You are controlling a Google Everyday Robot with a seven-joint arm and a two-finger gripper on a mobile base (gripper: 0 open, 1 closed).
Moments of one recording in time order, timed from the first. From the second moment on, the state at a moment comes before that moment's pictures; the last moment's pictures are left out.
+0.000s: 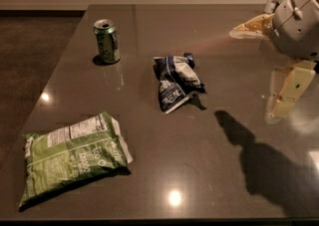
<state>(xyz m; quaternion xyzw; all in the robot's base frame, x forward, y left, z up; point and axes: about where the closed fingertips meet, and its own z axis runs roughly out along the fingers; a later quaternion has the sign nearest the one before) 0.439 -0.164 0.977 -0.75 0.62 0.04 0.22</state>
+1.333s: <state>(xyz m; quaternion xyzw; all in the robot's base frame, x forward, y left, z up) 0.488 -0.119 0.932 -0.77 0.60 0.07 0.20</state>
